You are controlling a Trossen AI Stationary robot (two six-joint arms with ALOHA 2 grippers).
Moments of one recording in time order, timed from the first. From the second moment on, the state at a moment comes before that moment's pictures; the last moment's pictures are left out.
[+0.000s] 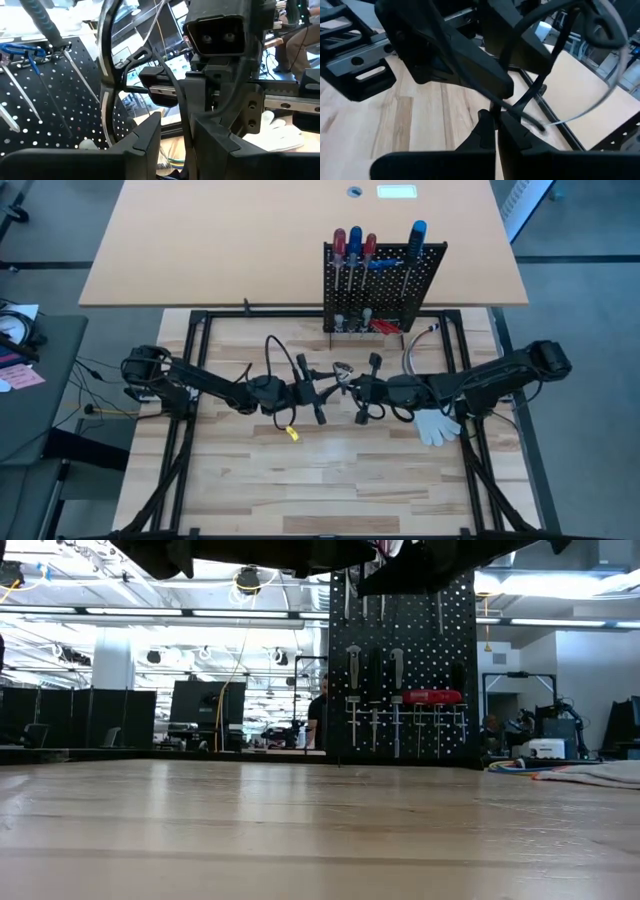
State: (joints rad) left arm -0.13 1.66 0.89 0.95 -0.48 0.51; right arm 0.18 1.35 0.79 0.28 0.51 -0.16
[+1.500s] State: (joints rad) left arm -0.03 1.41 0.89 0.45 0.57 0.45; right arm 0.12 1.32 0.58 0.69 0.01 -0.15
